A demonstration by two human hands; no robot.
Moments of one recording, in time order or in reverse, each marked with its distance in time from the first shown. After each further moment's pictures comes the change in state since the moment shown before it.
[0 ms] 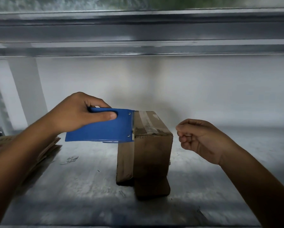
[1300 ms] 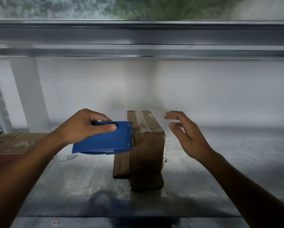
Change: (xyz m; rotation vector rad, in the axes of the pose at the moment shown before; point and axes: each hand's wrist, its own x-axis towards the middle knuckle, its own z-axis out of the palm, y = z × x) left_hand -0.021 -0.016 0.028 -0.077 -0.043 -0.195; right_hand 0.017 0.037 -0.003 -0.733 0.091 -0.667
